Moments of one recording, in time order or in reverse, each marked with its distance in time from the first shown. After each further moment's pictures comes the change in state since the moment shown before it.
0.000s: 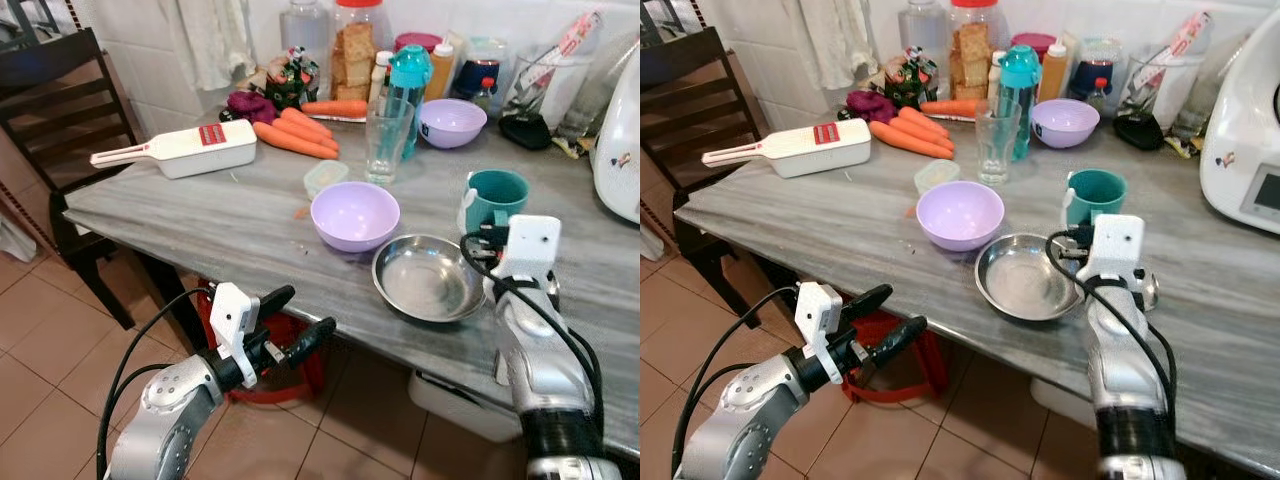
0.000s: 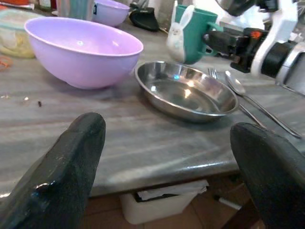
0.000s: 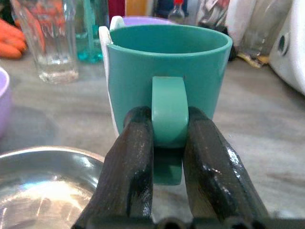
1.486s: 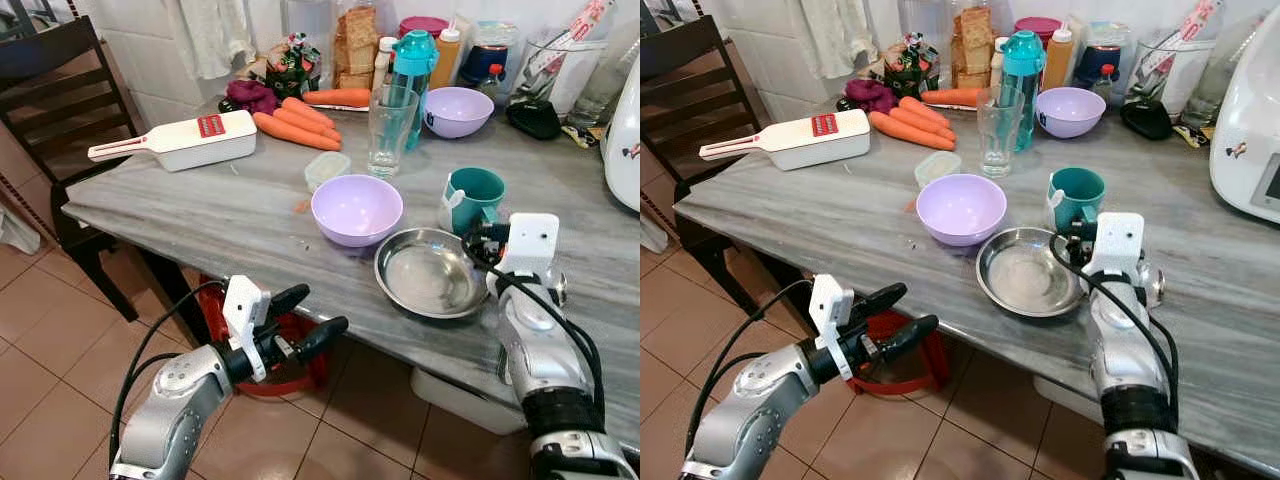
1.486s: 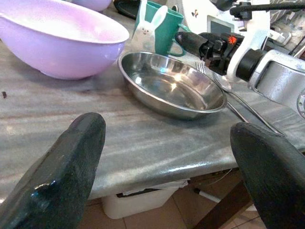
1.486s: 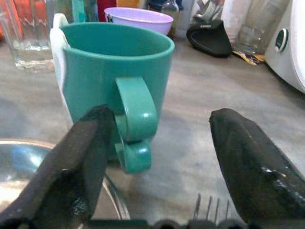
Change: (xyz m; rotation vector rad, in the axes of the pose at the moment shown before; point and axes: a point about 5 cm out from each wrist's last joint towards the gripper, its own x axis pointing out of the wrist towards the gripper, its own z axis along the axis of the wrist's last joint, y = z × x) left arm 0.015 0.000 0.000 -0.056 0.014 -0.077; right arm 0.010 -0.010 -0.008 -0.034 -0.034 -0.019
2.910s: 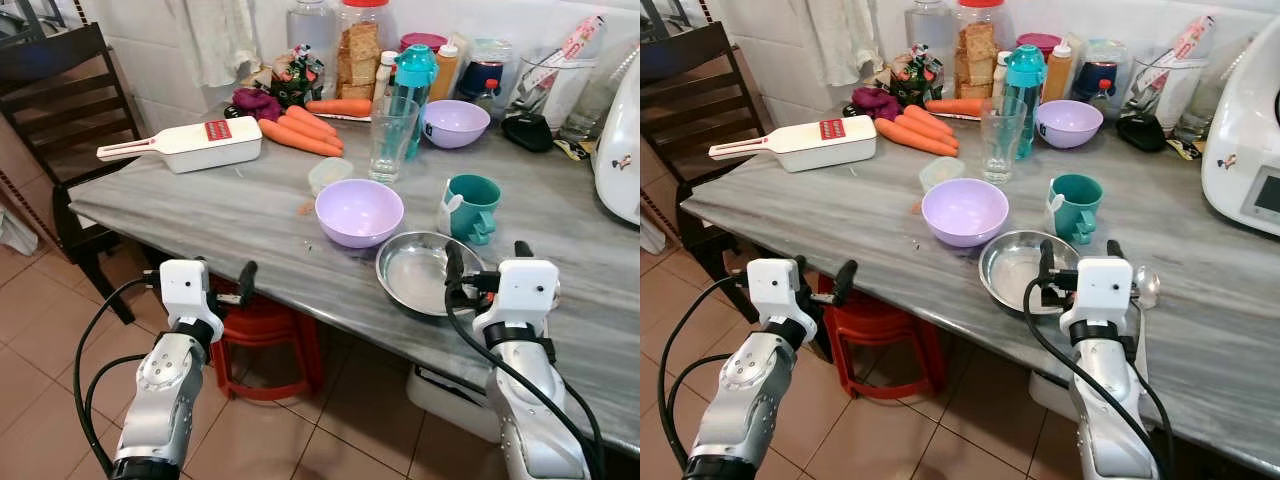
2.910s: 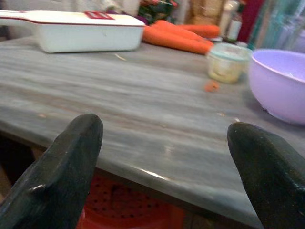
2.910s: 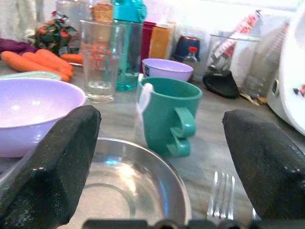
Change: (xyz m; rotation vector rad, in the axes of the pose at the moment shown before) left arm -0.022 0.066 0.010 0.165 -0.127 0.786; right arm -0.077 0.026 0.011 0.007 -0.136 0.079
